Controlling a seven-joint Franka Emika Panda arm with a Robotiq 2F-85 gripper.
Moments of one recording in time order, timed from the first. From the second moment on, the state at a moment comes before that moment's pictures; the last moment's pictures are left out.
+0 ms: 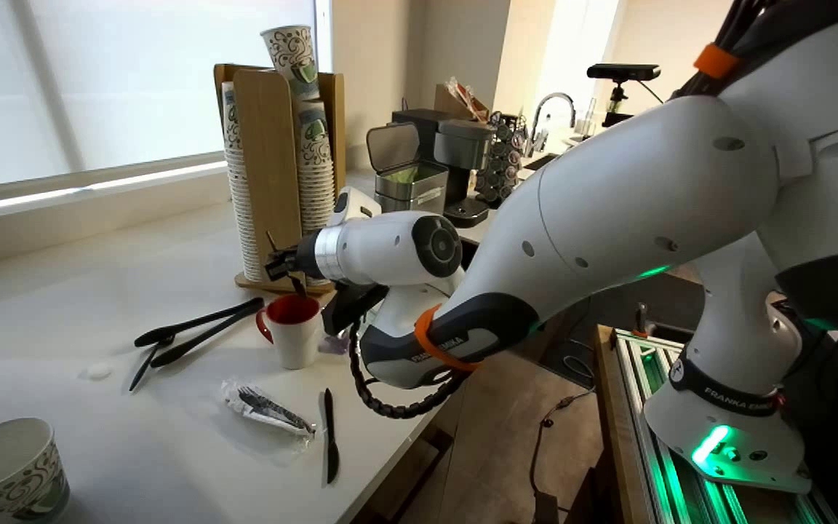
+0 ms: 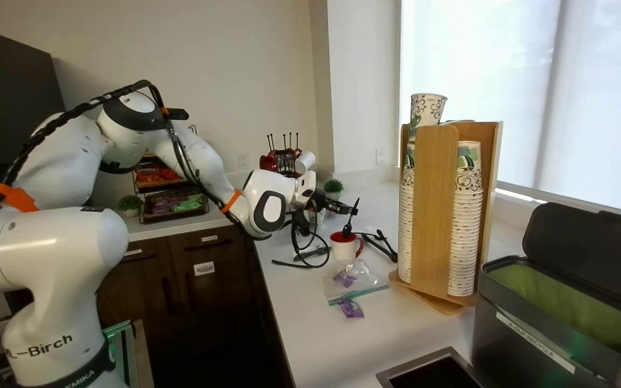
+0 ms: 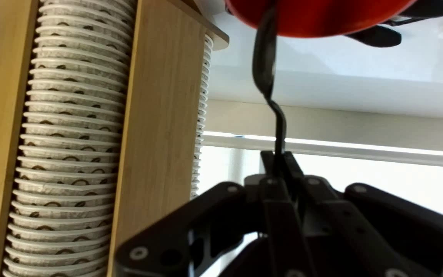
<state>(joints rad) 1.25 0.95 -1.02 -2.19 0.55 3.57 0.44</state>
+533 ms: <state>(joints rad) 1.19 0.96 -0.96 -2.14 0.55 3.60 0.41</state>
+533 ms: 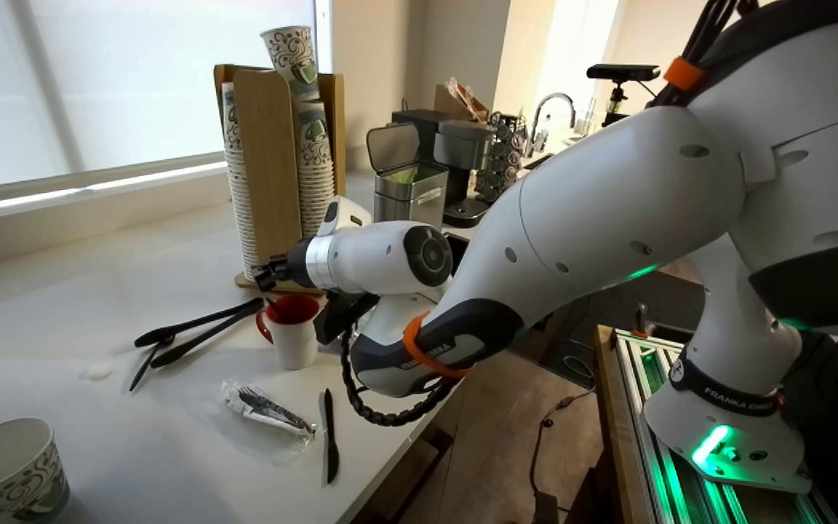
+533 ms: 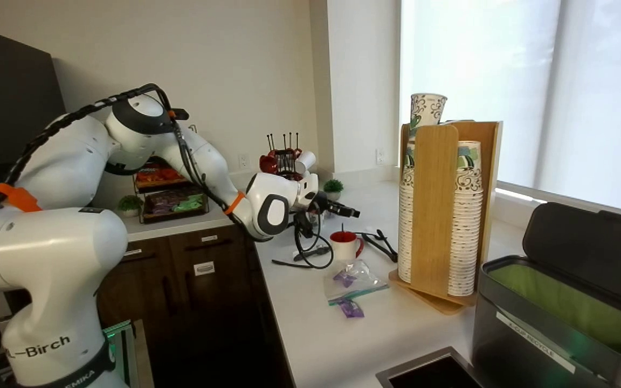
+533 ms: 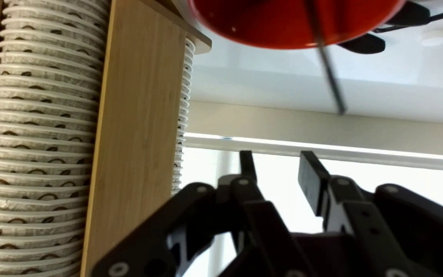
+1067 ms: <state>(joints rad) 1.20 0.90 -0.97 -2.19 0.57 3.58 0.45</state>
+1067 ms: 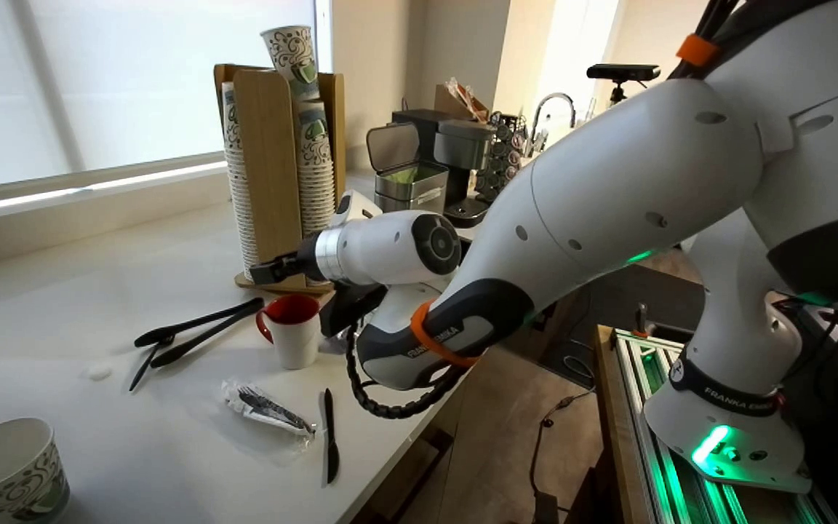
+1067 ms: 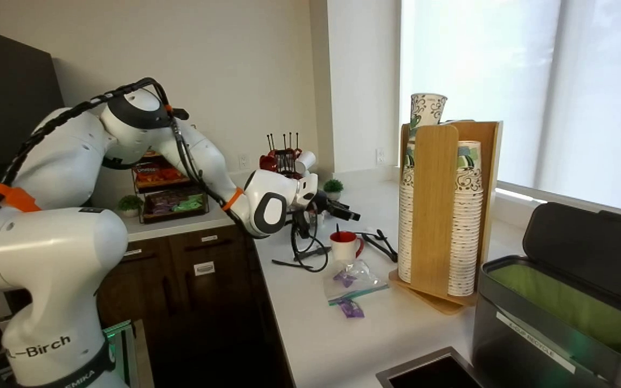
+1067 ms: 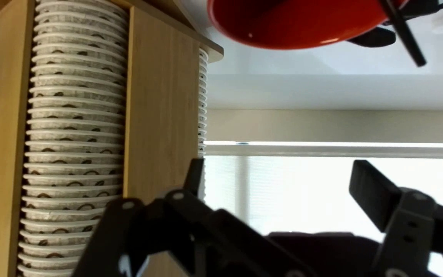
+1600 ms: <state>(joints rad) 1.25 0.65 -1.00 -2.39 0.56 3.55 0.46</state>
